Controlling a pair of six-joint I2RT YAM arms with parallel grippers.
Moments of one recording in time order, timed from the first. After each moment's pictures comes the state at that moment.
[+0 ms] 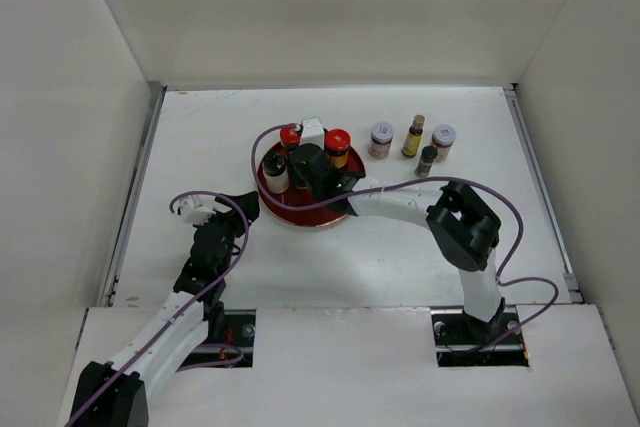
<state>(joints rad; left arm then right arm) -0.34 0.61 0.05 0.40 -0.32 -0.95 0.94 1.98 1.43 0.07 0.55 0.37</state>
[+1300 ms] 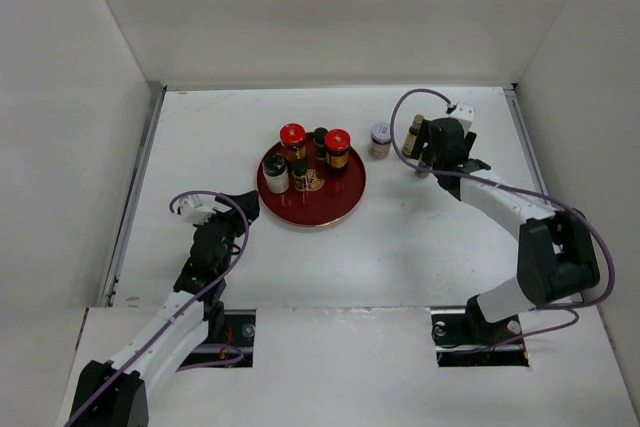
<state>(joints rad) -0.34 0.61 0.05 0.41 -0.32 -0.95 0.30 1.46 0.94 -0.03 0.49 0.39</state>
